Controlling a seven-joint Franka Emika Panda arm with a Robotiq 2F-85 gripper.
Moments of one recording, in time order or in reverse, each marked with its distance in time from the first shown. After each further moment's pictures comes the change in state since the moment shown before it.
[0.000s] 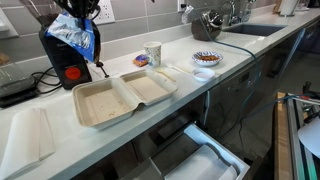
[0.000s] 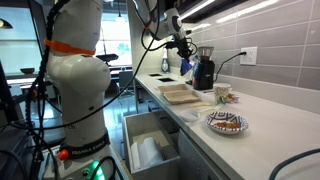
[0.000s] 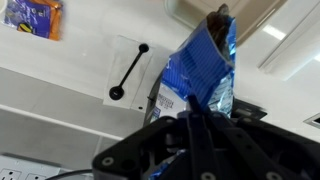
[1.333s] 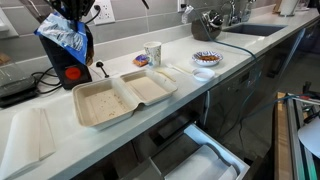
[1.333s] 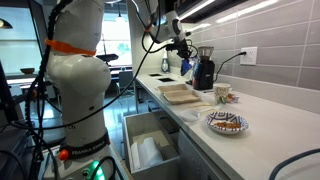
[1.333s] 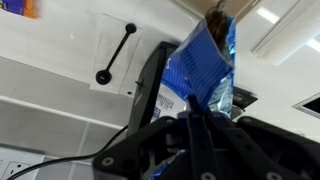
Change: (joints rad) arm 0.008 0.025 -0.004 -0.009 -0.012 0.111 -0.003
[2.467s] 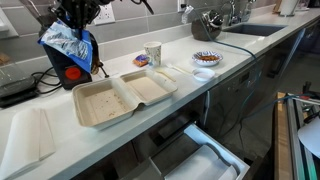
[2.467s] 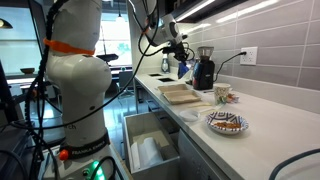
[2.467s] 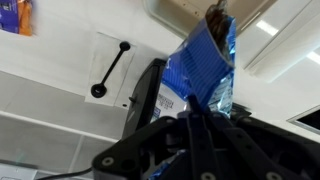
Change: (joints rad) arm 0.021 -0.034 -0.001 -0.087 -0.046 0.028 0.042
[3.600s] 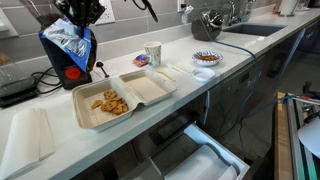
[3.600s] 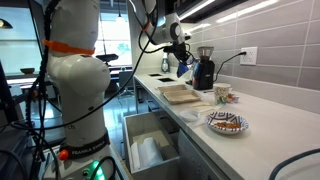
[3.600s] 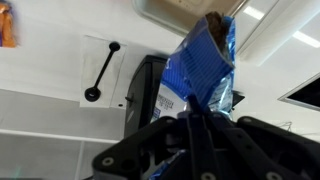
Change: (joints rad) arm -0.045 -0.036 0.009 -0.071 0.235 0.103 -0.082
